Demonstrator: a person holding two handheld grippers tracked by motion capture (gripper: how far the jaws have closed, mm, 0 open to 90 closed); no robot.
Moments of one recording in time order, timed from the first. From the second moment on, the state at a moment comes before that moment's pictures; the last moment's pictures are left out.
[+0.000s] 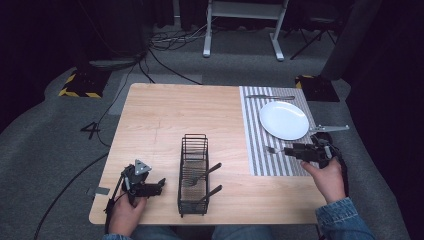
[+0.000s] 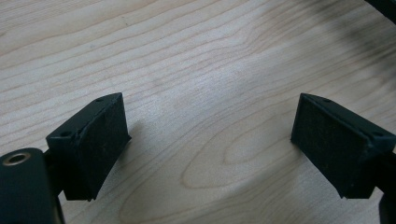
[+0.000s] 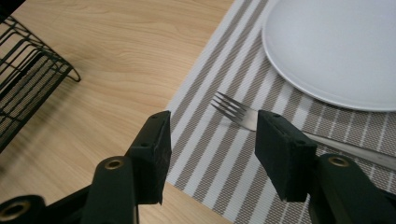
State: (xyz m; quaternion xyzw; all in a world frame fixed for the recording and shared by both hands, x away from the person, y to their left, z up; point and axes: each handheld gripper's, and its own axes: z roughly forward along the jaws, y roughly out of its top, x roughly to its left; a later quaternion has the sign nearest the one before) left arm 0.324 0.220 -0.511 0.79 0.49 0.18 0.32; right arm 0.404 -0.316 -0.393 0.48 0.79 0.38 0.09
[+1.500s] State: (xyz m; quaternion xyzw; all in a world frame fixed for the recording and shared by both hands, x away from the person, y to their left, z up) left arm 0.326 0.219 -0.511 0.79 0.49 0.18 0.32; right arm 0.367 -0.222 -0.470 0.37 0.86 0.35 0.08
